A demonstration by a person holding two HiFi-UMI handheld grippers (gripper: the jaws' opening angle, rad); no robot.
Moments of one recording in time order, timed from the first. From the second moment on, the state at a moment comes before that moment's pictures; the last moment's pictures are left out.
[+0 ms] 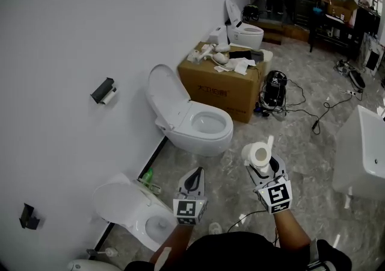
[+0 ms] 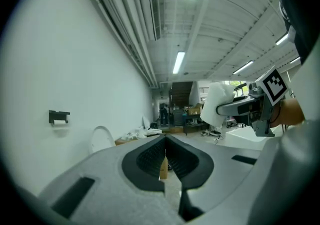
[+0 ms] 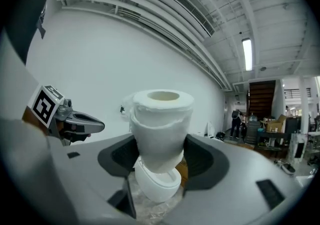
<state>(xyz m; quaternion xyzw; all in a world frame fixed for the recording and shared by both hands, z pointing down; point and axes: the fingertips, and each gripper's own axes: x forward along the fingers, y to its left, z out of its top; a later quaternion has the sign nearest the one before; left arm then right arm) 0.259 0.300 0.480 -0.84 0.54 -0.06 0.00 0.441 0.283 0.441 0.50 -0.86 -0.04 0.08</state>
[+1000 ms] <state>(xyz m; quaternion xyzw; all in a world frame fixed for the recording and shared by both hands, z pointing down) 0.178 0.203 0.500 -0.85 0.52 -0.07 -0.02 0.347 0.194 0.436 0.49 -0.87 -0.05 0.07</state>
